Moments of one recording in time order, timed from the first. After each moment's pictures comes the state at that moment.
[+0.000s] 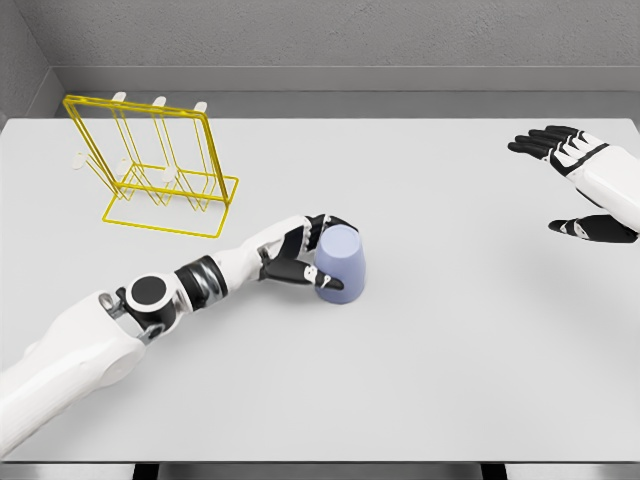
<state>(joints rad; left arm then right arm) -0.56 0.48 -0.98 -1.42 0.74 -0.08 -0.22 -0.08 -0.63 -0.20 -1.74 0.35 -0.61 0.50</state>
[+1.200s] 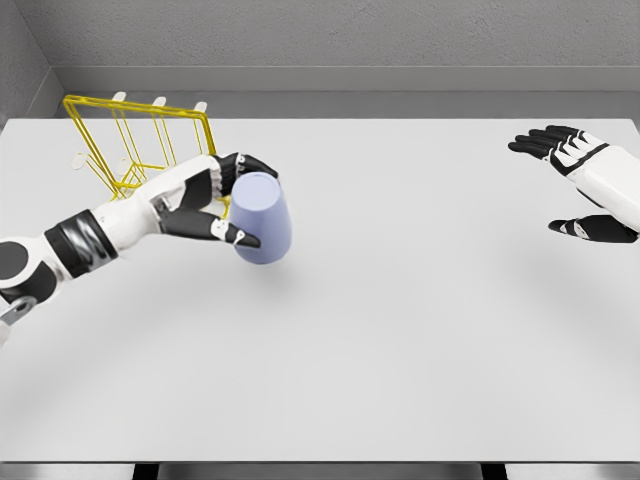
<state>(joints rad) -0.60 0.88 -0.88 -1.76 0.84 -0.08 -0.19 -0.08 -0.63 -0.20 -1.73 0.35 -0.61 0.50</state>
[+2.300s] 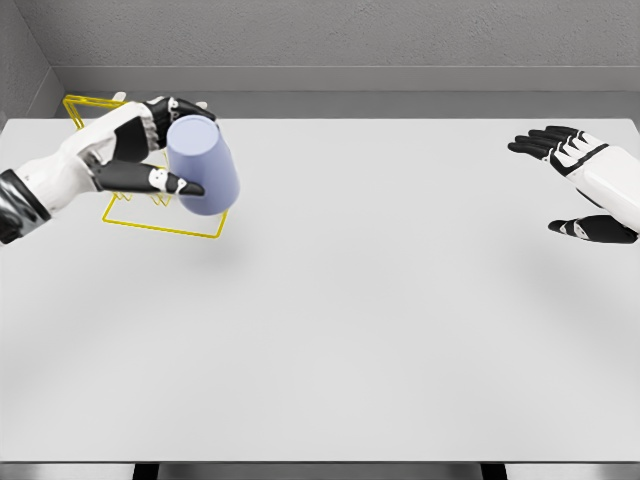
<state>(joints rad) -0.63 1.00 -0.79 -1.75 0.91 -0.08 -0.19 -0.07 -0.63 -0.20 -1.74 0.34 -0.61 0.50</state>
